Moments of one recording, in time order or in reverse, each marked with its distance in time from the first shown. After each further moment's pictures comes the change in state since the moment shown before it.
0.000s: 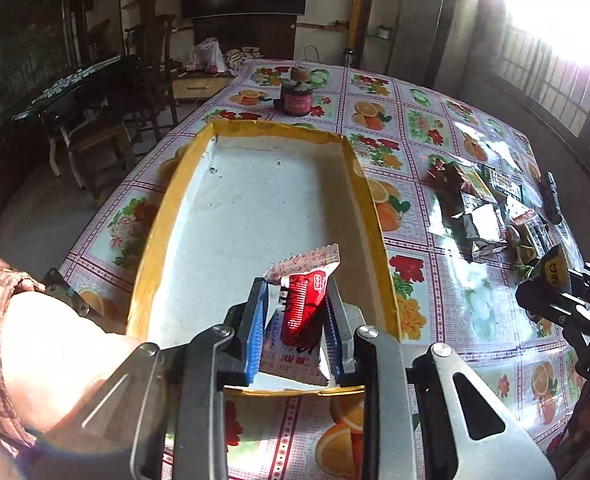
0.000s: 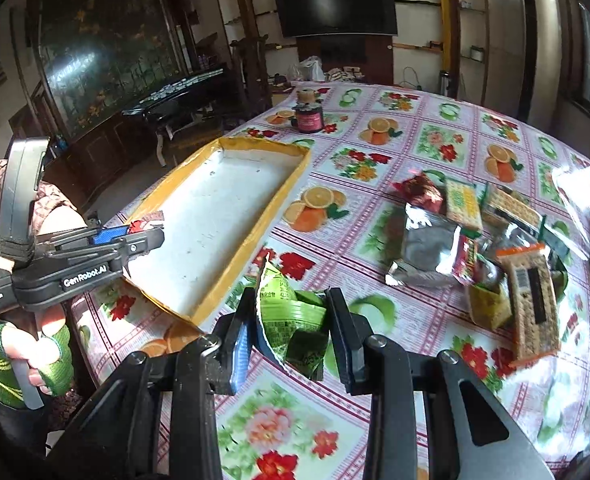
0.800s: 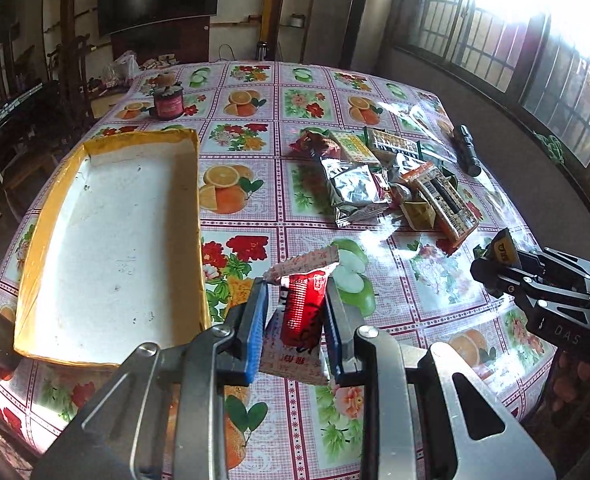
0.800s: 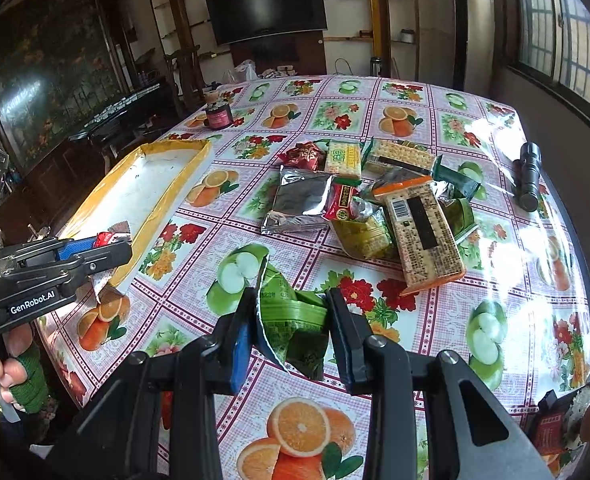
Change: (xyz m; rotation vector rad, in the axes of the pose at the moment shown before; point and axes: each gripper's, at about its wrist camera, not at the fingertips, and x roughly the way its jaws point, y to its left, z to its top) left arm -0.015 -0.111 -0.022 0.171 0.017 -0.221; right arm -0.053 -0.084 -0.057 0.150 -0.011 -0.174
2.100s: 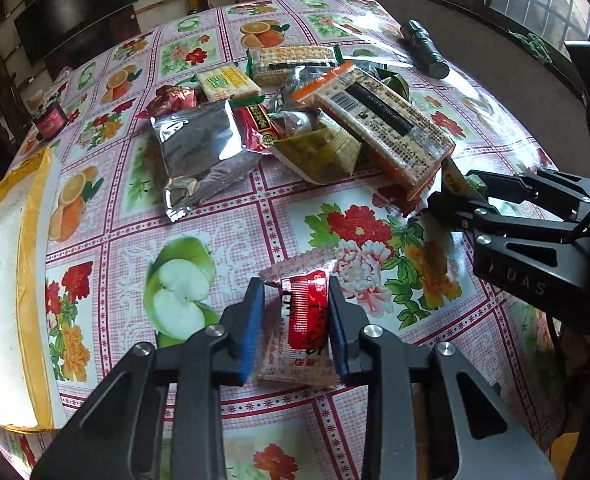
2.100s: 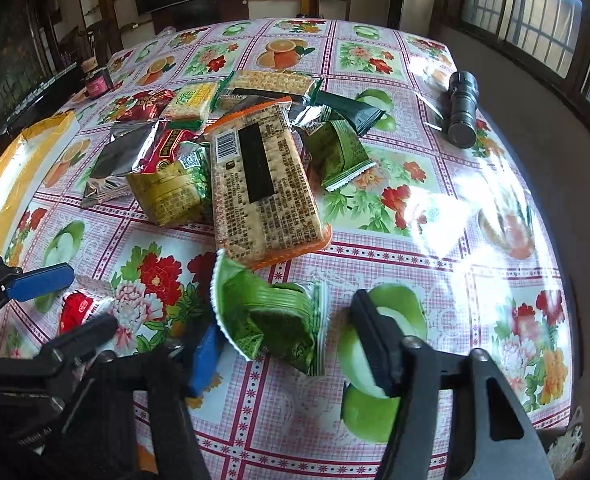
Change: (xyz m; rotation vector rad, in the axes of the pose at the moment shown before) left arm 0.114 -0.127 0.004 0.255 0.199 0.001; right arm 0.056 -0.103 -0.017 0.080 0.138 -0.248
